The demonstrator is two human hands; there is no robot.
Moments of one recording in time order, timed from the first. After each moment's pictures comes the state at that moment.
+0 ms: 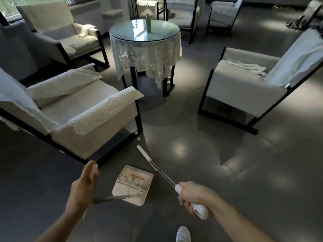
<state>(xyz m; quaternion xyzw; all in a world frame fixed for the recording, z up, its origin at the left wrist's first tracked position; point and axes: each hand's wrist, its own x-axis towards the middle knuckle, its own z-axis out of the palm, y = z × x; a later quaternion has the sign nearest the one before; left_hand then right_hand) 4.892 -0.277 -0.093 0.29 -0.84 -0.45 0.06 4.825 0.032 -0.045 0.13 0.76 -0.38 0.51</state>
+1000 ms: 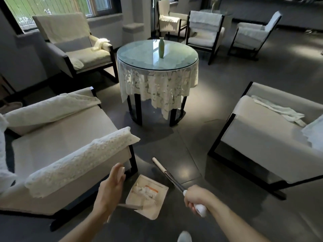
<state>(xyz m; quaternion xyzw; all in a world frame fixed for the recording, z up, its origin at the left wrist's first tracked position) 4.479 -0.226 -0.092 0.28 -0.84 -0.47 0.09 4.373 0.028 -0.073 0.12 0.81 -0.29 0.49</state>
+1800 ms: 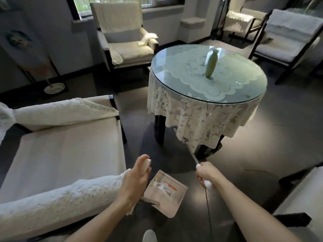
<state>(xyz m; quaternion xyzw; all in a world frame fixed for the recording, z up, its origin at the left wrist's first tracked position) 4.090 -0.282 -0.093 0.34 -0.81 -0.46 0.14 3.882 -0.136 -0.098 -0.07 0.88 -0.22 0.41</state>
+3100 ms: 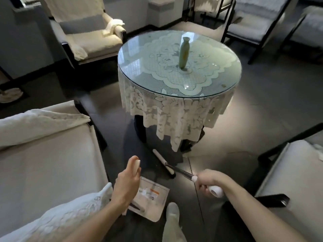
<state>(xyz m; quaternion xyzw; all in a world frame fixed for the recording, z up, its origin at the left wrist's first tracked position) 3.999 -0.300 -0.119 0.37 -0.82 -0.44 0.05 3.835 -0.101 -0.072 0.10 0.77 -0.23 0.59</state>
